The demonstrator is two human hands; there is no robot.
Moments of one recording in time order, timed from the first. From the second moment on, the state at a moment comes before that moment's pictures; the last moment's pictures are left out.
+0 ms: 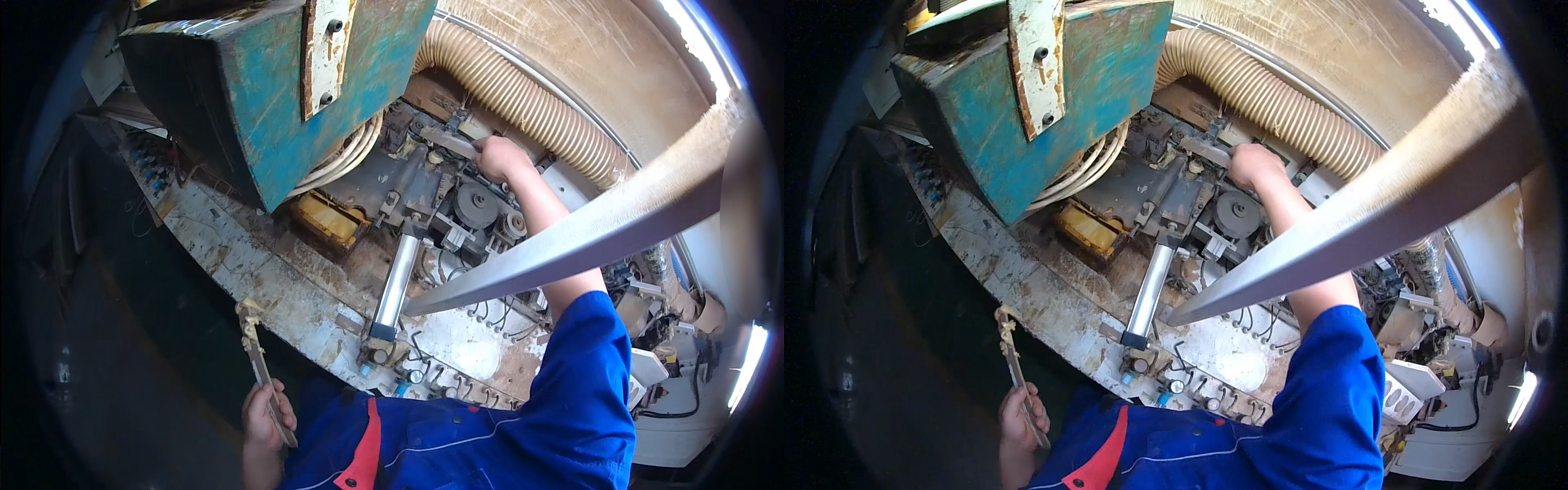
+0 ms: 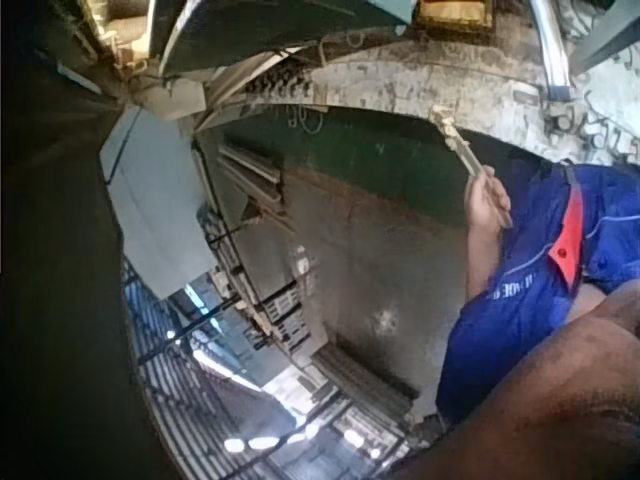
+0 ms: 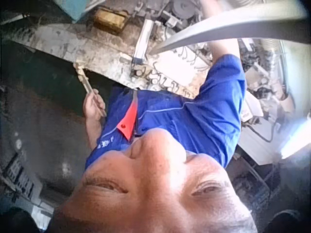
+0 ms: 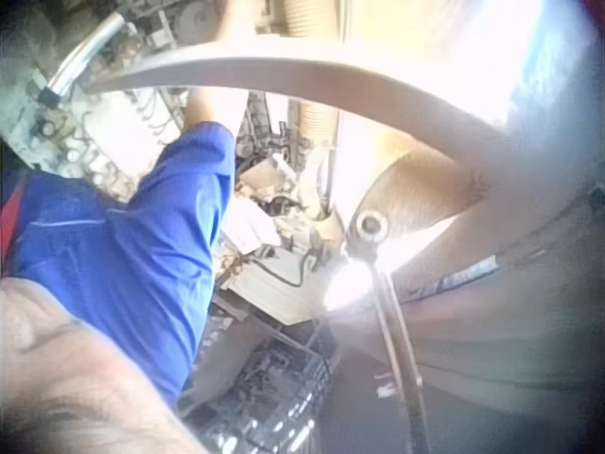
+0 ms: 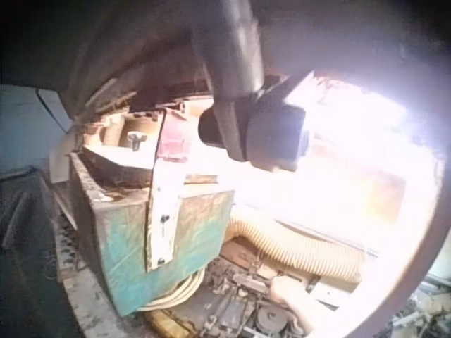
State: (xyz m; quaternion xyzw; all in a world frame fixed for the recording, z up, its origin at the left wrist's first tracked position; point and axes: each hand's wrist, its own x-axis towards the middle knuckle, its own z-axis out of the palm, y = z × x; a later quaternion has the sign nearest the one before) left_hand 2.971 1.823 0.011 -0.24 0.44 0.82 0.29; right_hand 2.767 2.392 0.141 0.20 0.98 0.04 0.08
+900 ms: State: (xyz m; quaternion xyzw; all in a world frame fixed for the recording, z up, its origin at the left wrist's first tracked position) left_hand 3.002 1.833 0.005 -0.31 0.43 0.81 0.26; right_hand 2.658 2.398 0.115 0.18 0.95 0.07 0.23
